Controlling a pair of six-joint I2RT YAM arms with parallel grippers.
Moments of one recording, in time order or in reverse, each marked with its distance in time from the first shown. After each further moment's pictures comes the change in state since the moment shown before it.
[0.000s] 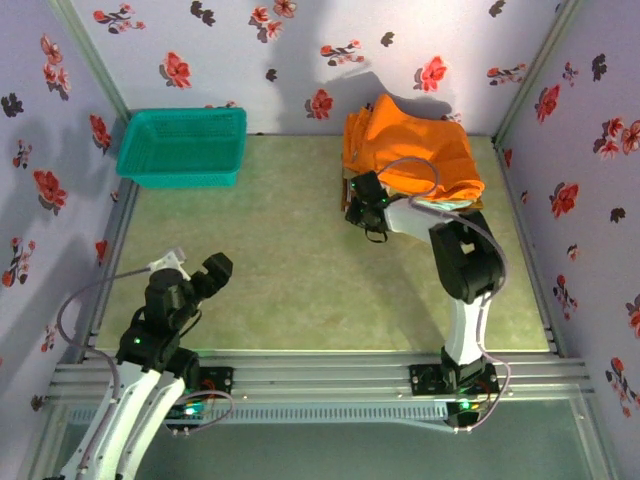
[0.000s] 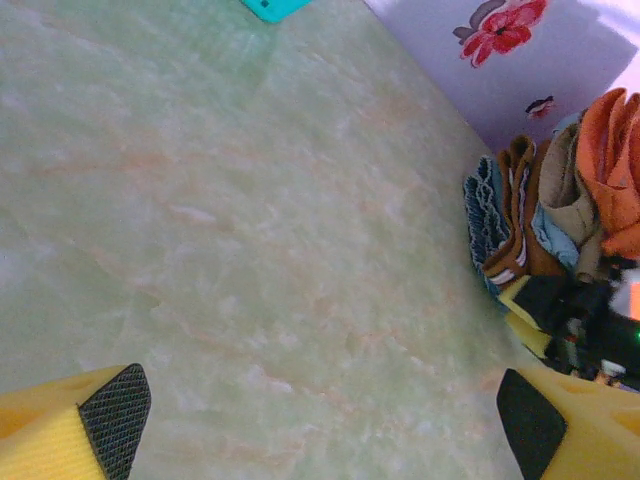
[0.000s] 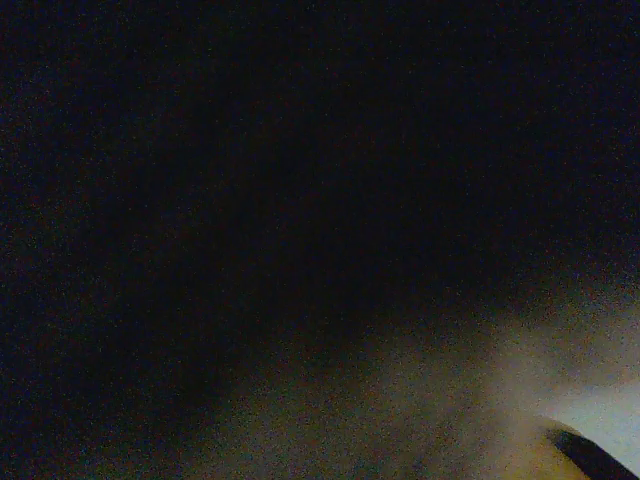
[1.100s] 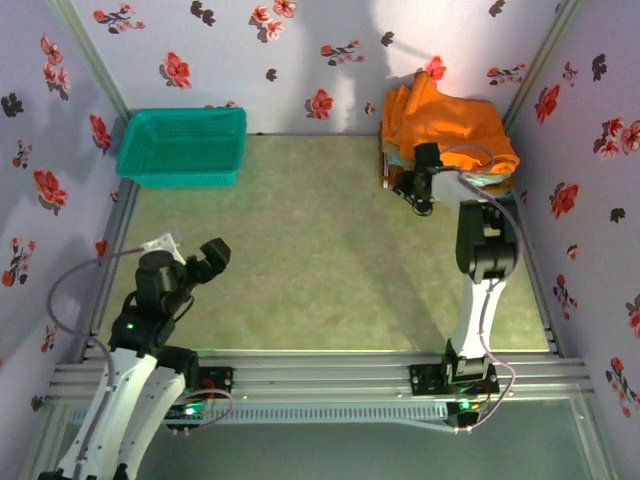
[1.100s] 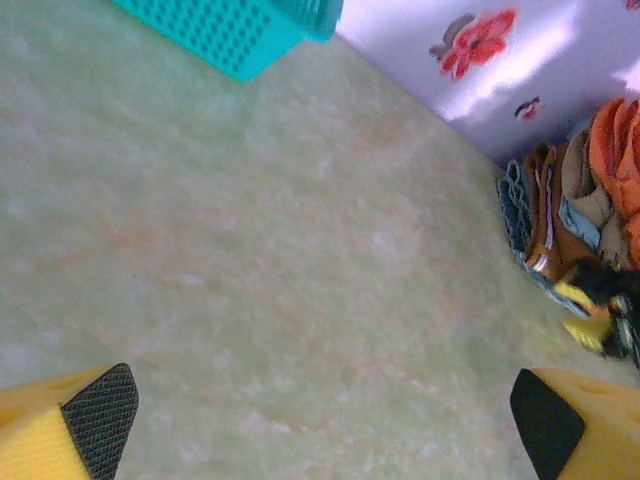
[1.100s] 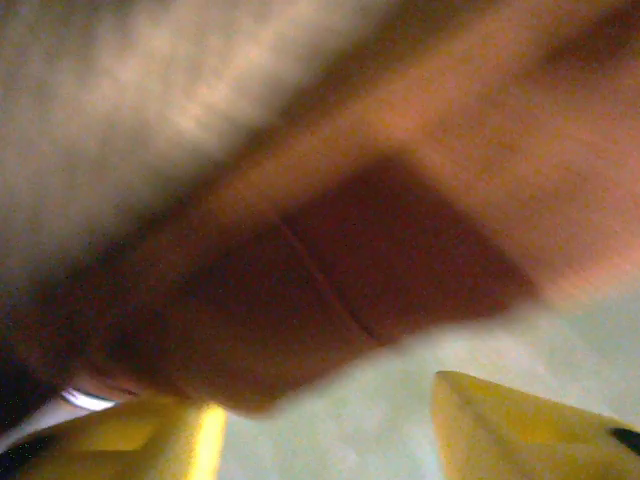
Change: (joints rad) left arm 0.069 0.147 0.201 -0.045 0.014 0.184; right arm -0.368 0.017 0.128 -0.153 -0.167 -0.037
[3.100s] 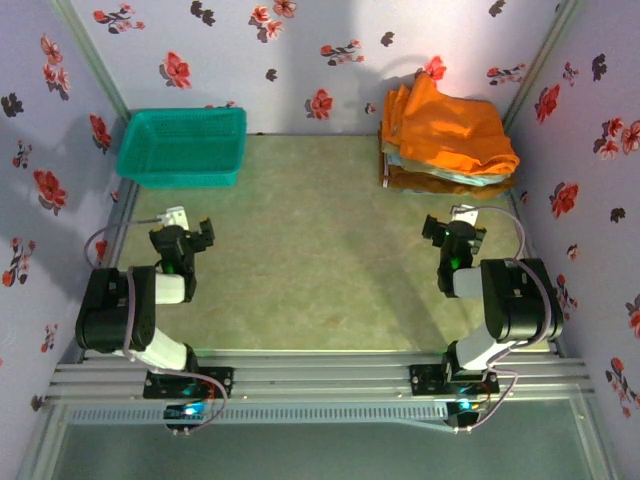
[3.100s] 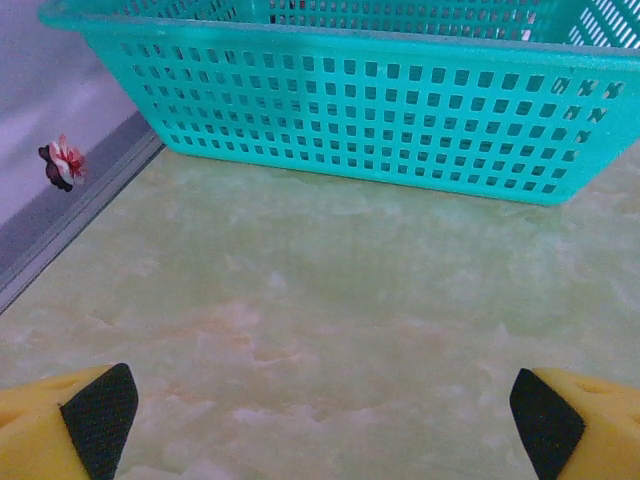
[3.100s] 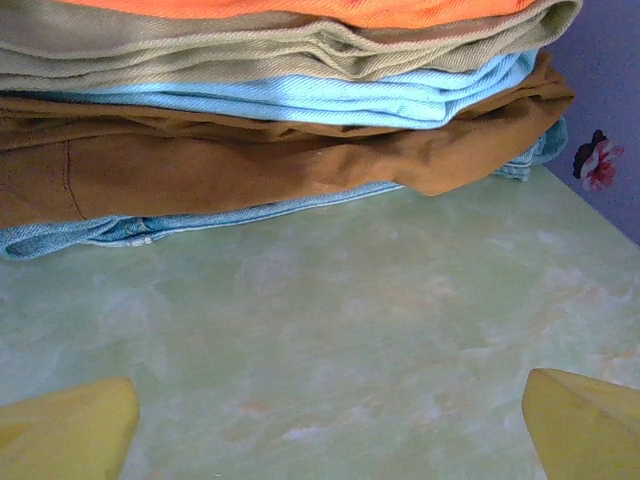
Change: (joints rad) left arm 0.243 1.052 -0.202 1.345 -0.217 0.615; right arm -0.085 -0.433 -1.041 1.286 0.338 -0.632
